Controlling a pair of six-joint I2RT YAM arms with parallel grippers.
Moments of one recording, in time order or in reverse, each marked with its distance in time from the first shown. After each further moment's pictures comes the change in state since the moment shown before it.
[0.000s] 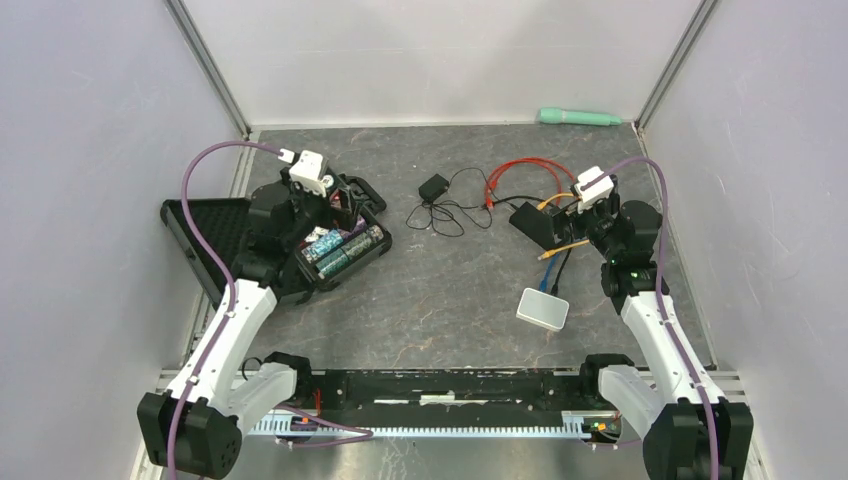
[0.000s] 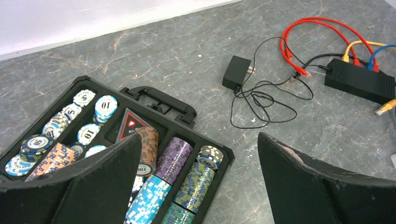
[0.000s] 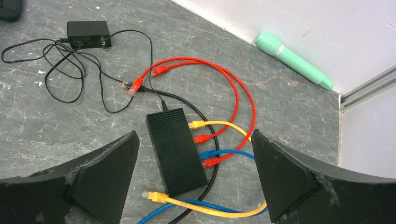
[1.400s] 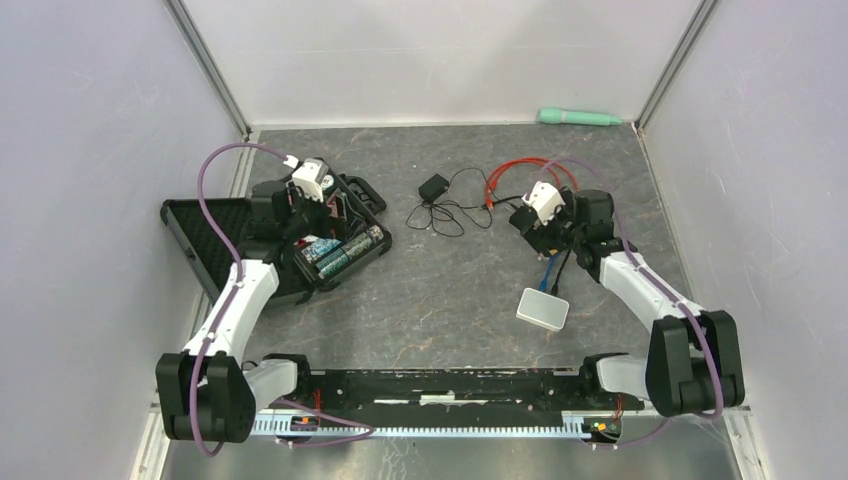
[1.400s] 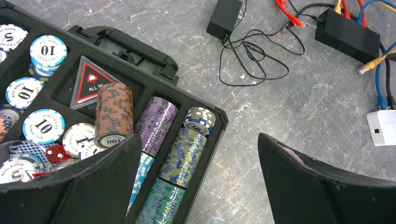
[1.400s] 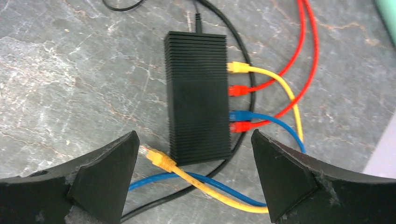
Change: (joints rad) left arm 0.155 0.161 -0.039 -0.054 0.275 -0.016; right arm 0.106 0.332 0.079 -0.198 0.128 -0.313
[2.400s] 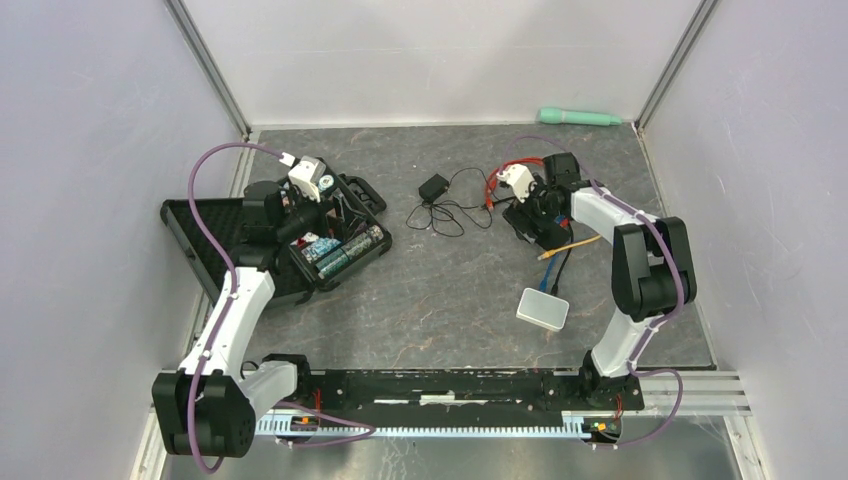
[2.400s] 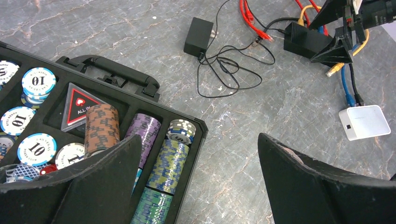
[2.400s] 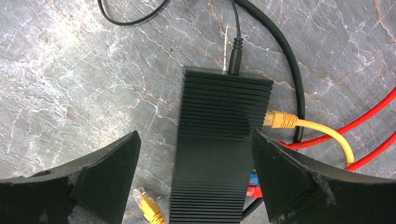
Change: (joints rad) left arm 0.007 -0.070 0.018 0.000 0.097 -0.003; right arm 0.048 0.530 0.473 -0.333 -0.052 -0.036
